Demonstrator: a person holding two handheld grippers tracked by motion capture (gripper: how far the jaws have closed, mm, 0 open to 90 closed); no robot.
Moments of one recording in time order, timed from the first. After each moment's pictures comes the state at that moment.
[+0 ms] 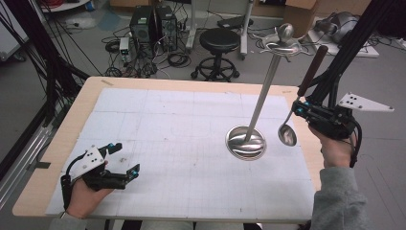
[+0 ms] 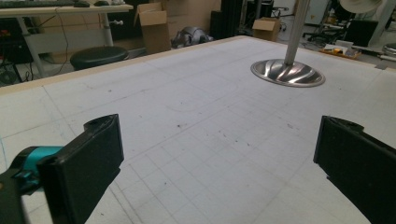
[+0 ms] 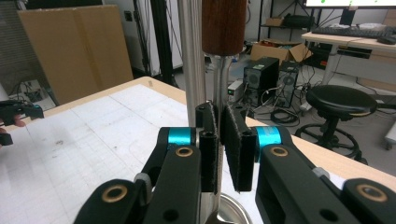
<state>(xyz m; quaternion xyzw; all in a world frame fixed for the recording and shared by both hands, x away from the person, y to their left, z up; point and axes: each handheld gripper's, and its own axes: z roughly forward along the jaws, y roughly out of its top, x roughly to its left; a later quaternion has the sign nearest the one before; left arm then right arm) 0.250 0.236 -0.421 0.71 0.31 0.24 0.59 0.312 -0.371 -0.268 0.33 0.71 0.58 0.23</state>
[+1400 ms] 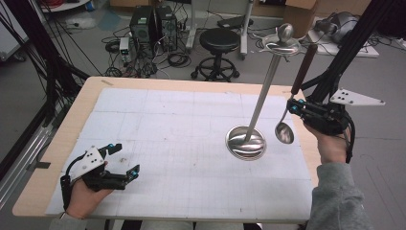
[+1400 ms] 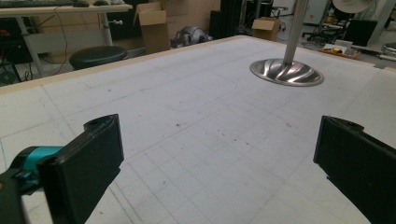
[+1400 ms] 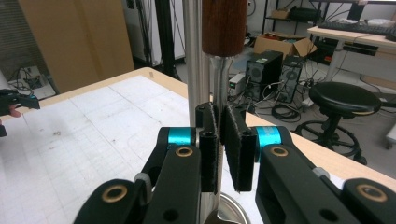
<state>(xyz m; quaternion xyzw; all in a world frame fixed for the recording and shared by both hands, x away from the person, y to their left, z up) 0.249 0.237 -0.422 0.71 0.30 0.24 0.59 0.322 -0.361 -0.265 0.32 0.72 0.57 0.23</state>
